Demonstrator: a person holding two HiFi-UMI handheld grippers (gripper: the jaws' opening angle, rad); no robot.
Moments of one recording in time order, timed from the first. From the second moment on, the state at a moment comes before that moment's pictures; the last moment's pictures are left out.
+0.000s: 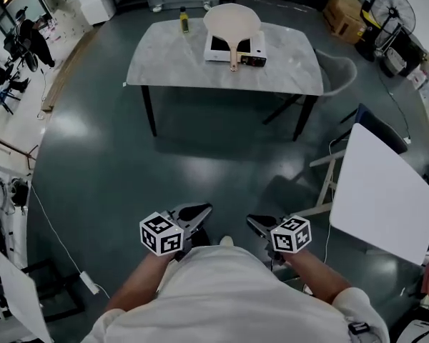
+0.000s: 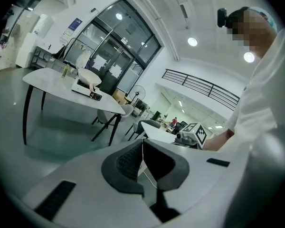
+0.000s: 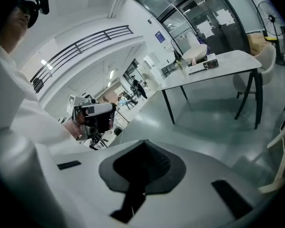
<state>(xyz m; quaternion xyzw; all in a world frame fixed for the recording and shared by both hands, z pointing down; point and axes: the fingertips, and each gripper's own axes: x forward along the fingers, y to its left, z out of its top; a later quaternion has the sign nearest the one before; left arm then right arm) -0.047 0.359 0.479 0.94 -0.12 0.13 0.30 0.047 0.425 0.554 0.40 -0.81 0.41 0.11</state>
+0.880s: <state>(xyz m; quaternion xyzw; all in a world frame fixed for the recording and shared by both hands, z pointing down) 0.029 0.059 0.466 0.94 0.00 0.13 0.30 0.119 0.139 0.523 0.54 -0.72 0.42 0.05</state>
